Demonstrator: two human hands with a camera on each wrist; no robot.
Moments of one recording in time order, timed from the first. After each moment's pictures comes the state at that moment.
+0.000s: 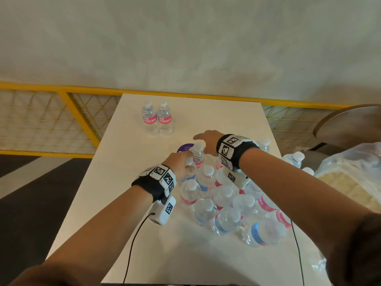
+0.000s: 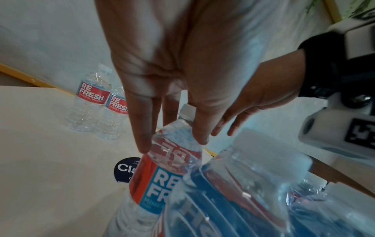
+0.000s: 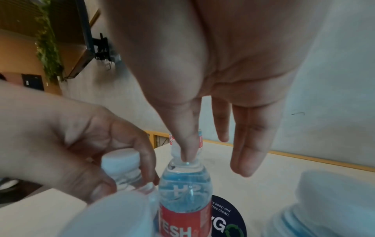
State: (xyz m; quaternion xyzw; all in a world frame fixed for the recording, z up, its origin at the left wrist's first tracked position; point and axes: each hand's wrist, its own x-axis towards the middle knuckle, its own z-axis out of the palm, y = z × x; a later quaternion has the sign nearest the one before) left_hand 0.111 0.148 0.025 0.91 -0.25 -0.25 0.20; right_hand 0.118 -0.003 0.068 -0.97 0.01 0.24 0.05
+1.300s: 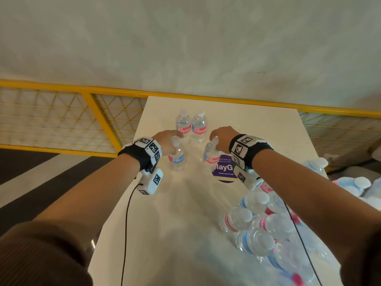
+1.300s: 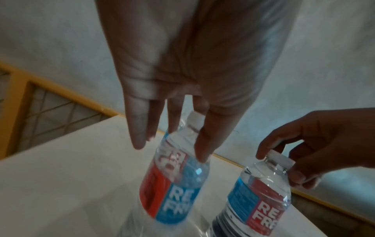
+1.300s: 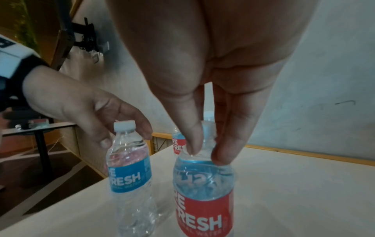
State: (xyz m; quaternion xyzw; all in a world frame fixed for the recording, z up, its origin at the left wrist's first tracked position) left_hand 0.288 0.263 0.020 0.93 -0.20 -0.24 0.20; right_hand 0.227 0.066 0.054 -0.97 0.07 0.20 0.09
